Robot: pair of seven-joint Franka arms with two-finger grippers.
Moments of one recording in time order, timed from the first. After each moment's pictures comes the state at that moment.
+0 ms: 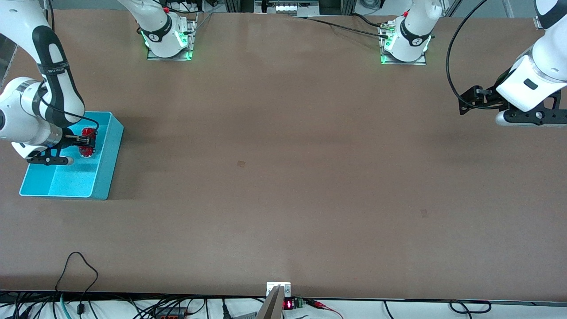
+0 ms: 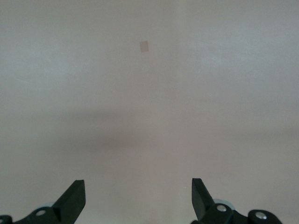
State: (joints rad) left arm -0.06 0.01 -0.04 -1.64 0.05 1.56 -0.07; right arm -0.05 0.41 -0.30 -2.09 -0.02 2.32 -0.30
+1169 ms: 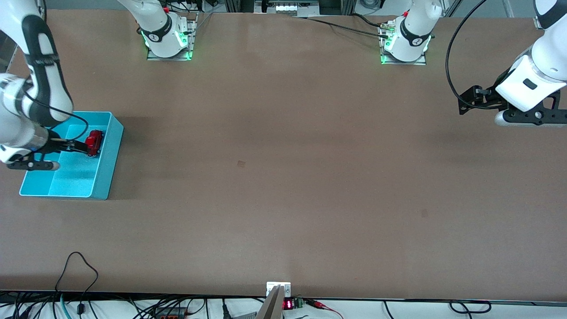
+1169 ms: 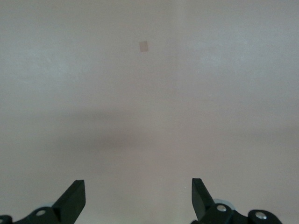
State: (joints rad) left arm -0.06 0.01 -0.04 -1.64 0.05 1.56 -0.07; right arm -0.04 0.28 -0.26 -1.95 -0.03 2.16 -0.30
